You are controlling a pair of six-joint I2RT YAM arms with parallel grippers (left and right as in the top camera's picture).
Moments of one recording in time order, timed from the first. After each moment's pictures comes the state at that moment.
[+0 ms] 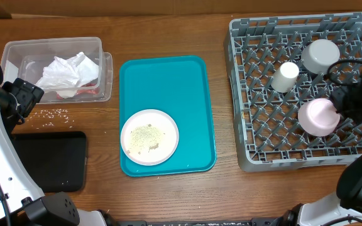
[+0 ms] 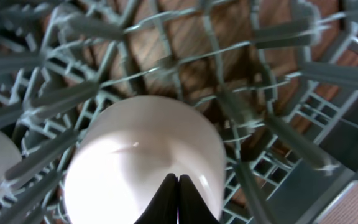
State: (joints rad) left arm 0.50 1.62 1.85 -1.58 -0.07 -0.64; right arm -0.44 1.77 1.47 -1.13 0.07 0.58
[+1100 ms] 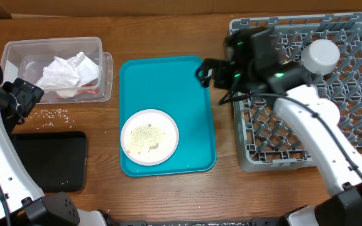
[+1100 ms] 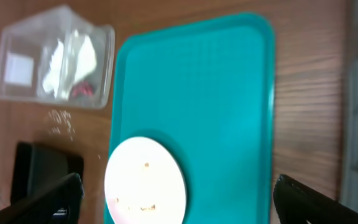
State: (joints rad) left arm 0.50 1.62 1.85 -1.58 -0.07 -0.64; right arm 0.40 1.63 1.50 -0.77 -0.30 0.49
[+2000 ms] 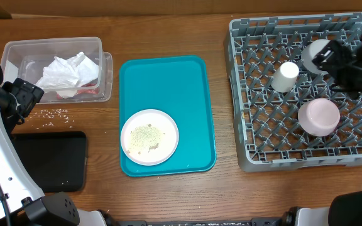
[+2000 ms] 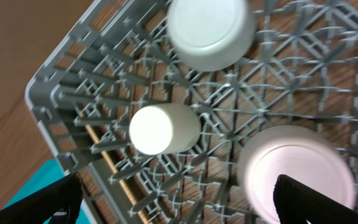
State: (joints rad) left arm 0.50 1.62 1.85 -1.58 -0.07 -0.64; right arm -0.28 1.57 1.58 -1.01 -0.12 0.49
